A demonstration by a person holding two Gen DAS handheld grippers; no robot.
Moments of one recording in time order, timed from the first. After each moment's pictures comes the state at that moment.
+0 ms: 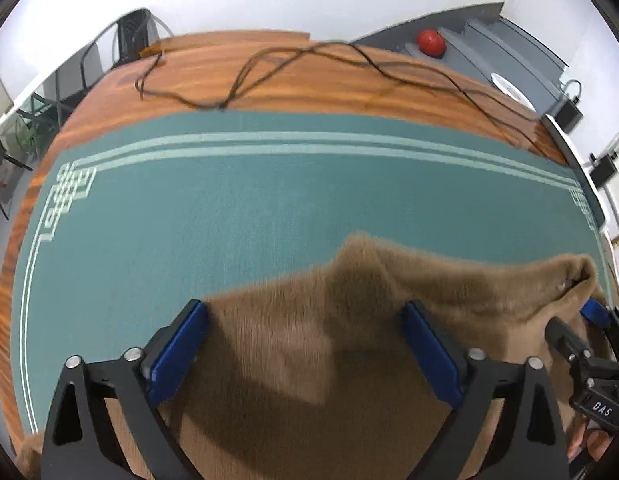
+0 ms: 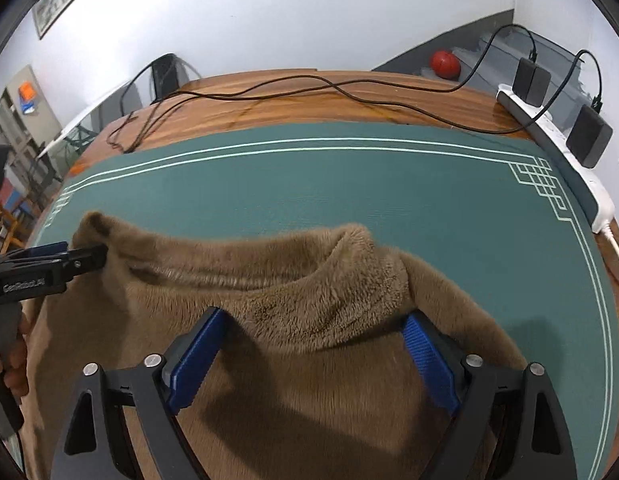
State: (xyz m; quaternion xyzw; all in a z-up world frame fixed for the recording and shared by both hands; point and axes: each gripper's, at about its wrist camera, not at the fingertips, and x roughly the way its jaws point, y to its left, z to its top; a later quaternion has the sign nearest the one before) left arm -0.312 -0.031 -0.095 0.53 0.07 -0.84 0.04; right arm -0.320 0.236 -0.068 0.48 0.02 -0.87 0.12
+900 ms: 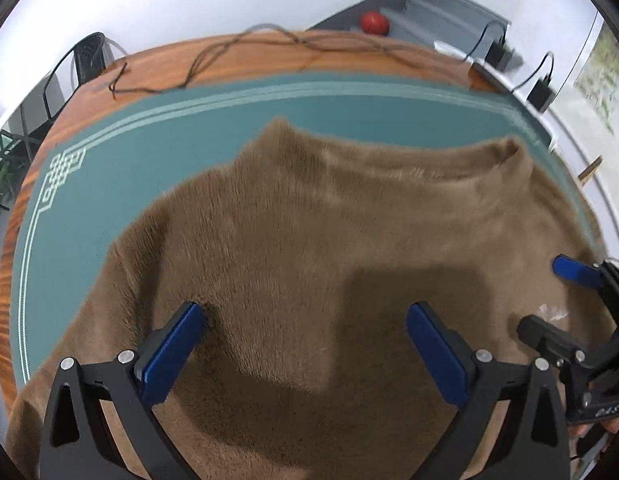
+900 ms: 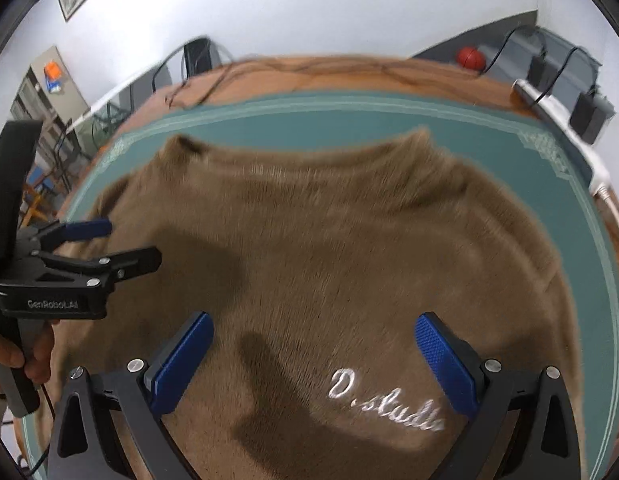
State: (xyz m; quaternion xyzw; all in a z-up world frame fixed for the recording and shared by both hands) left arm -0.227 -0.007 -0.099 0.54 0.00 -0.84 -0.04; right arm -0.224 0.211 -0.064 0.51 0.04 -0.84 0.16
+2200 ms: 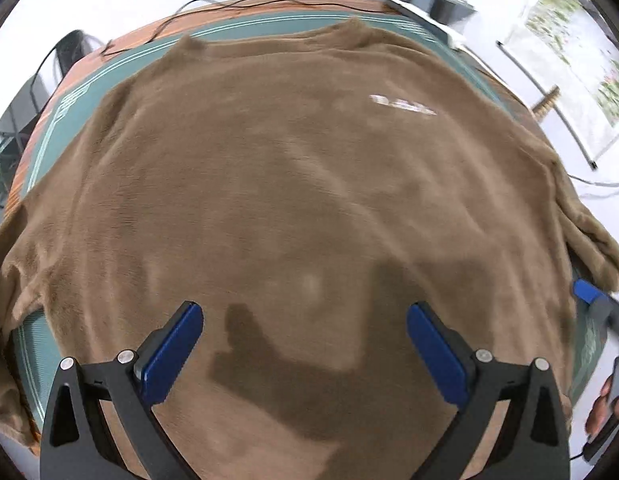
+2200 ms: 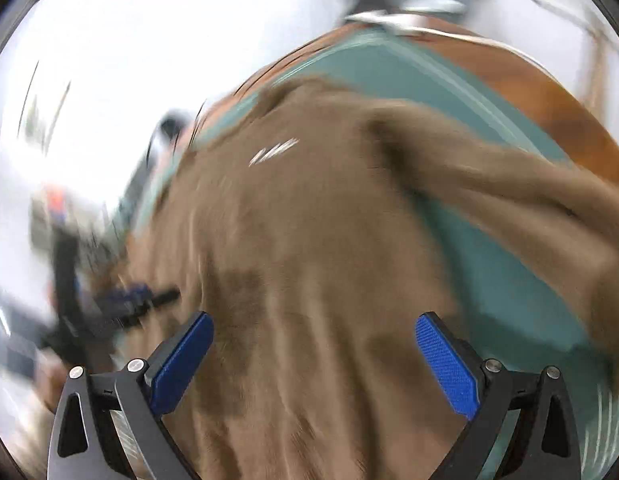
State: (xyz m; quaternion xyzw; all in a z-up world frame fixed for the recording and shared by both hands) left arm -0.022 0.094 -0.067 0.57 -0.02 -0.82 -0.10; right arm 0.053 0.412 -0.036 0.49 -0.26 -0.83 0.11
